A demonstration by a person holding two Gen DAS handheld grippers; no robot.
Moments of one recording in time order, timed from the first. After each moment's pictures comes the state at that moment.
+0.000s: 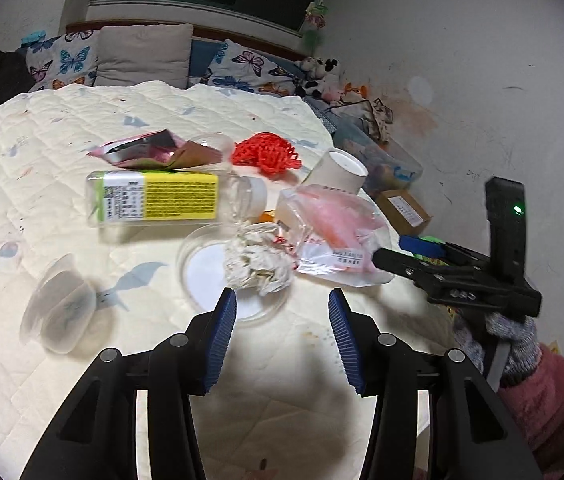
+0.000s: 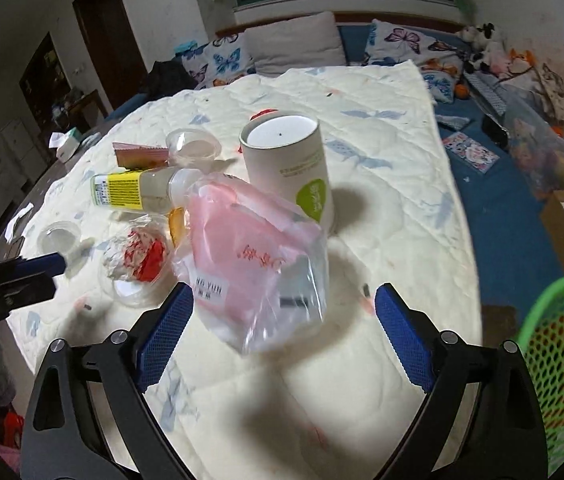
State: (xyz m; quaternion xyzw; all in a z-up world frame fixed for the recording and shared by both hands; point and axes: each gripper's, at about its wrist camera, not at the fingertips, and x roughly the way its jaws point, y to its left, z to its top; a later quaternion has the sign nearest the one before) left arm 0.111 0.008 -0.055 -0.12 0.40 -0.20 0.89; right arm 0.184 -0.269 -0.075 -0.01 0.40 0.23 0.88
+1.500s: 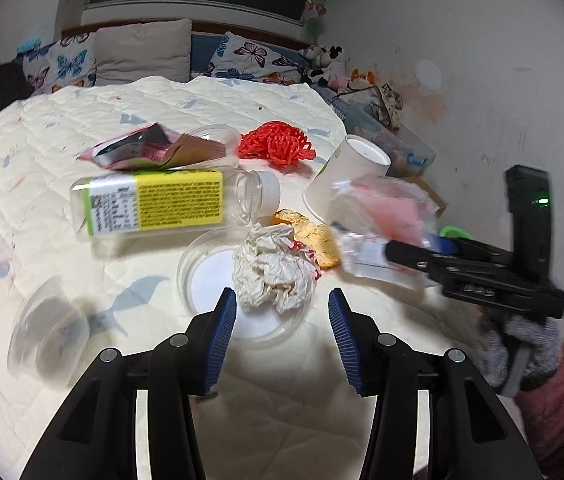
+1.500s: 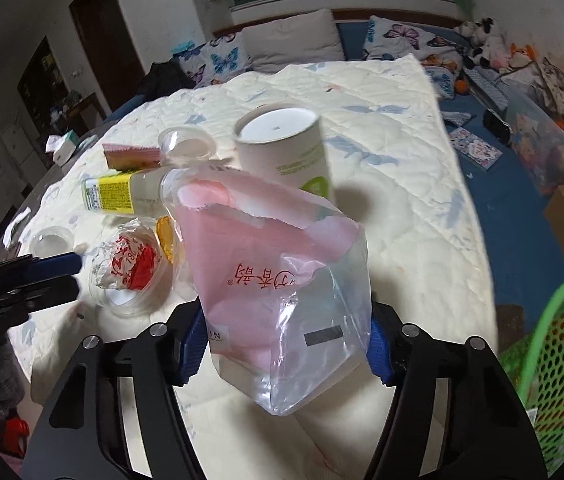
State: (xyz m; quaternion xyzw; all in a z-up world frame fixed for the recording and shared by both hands) left arm 0.142 -0.006 -0.070 -0.08 0.41 -0.18 0.89; right arm 0.188 -0.277 -0.082 0.00 0.40 0.23 0.89
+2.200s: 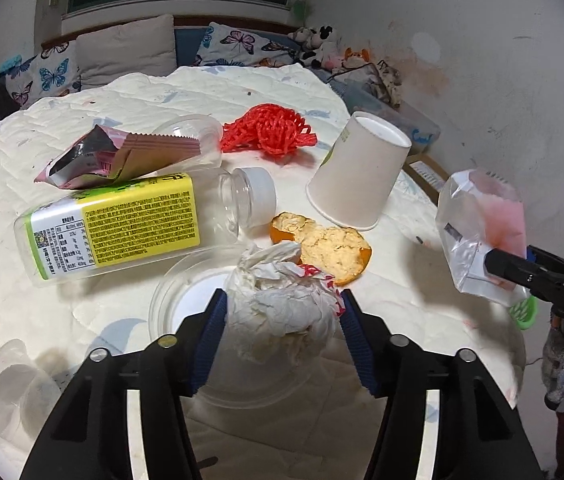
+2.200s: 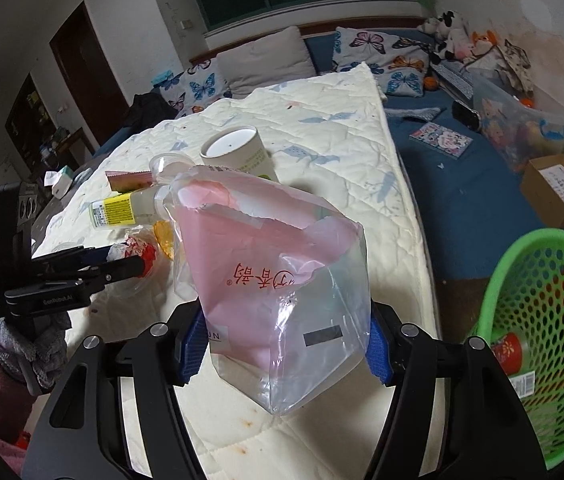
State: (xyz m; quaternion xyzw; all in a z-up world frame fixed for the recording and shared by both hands) left arm 0.179 -0.026 -0.089 -0.03 0.42 -0.19 0.89; right arm 0.148 -0.322 -0.065 0.05 0.39 0.20 0.90
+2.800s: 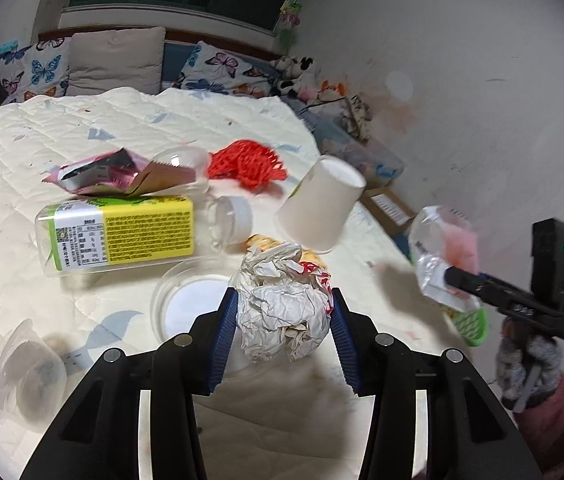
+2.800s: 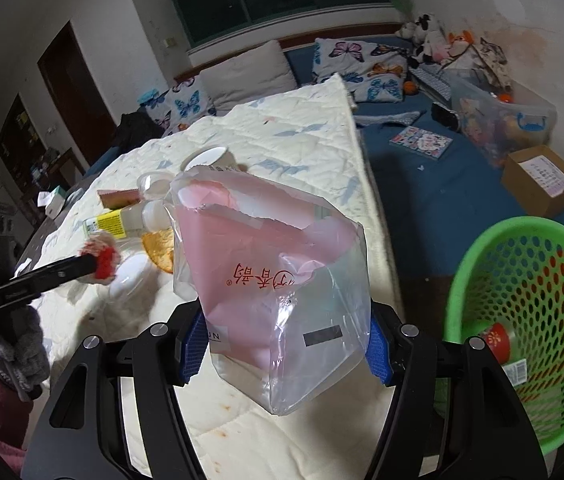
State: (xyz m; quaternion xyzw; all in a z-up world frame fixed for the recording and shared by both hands) left arm 0.152 -0.003 -0.063 -0.11 0.38 -0.25 0.88; right arm 0.133 -0.352 -0.059 0.08 0.37 0.17 0.91
